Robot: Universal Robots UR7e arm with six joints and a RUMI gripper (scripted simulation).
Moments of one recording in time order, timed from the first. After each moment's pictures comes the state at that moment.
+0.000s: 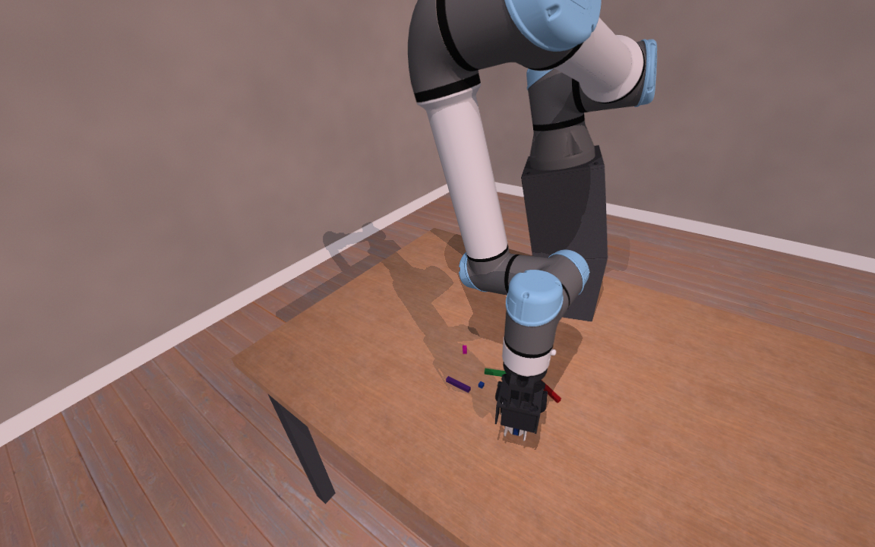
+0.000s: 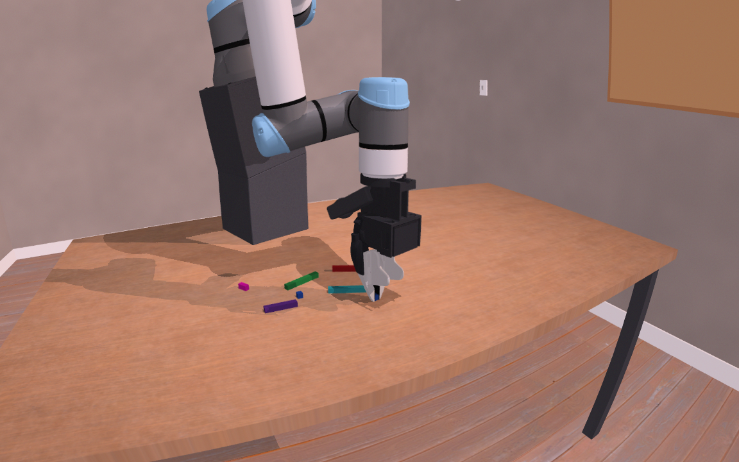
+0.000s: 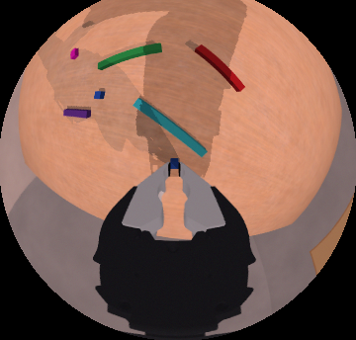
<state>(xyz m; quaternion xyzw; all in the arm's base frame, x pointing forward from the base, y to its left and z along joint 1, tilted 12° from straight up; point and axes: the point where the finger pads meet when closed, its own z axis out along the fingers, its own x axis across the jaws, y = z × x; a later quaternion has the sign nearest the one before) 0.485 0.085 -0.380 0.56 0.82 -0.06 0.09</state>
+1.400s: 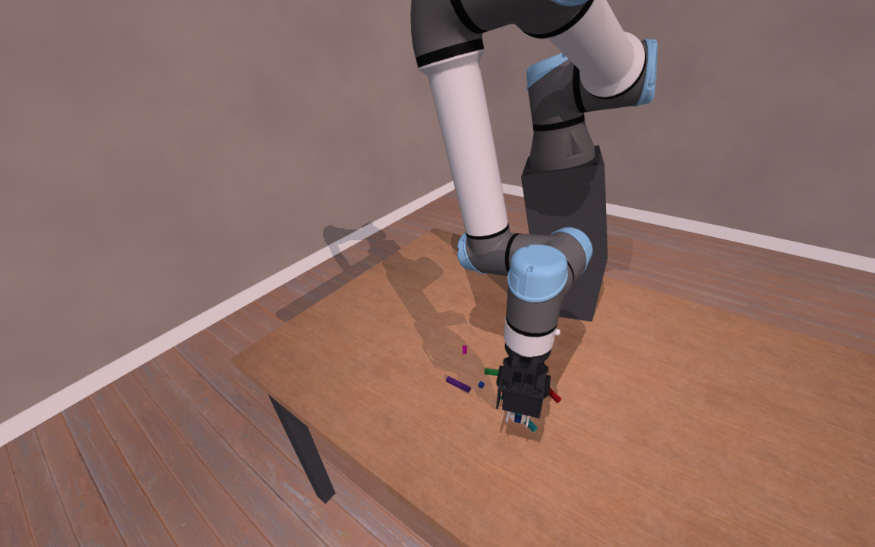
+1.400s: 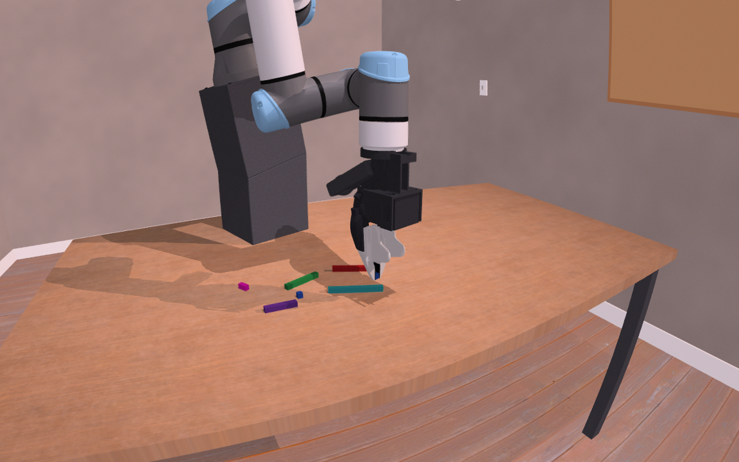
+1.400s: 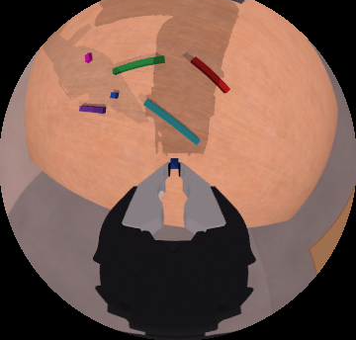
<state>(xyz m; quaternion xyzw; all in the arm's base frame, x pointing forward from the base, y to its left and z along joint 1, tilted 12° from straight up) 0.482 0.093 -0.339 0.56 0.82 -0.06 0.09</state>
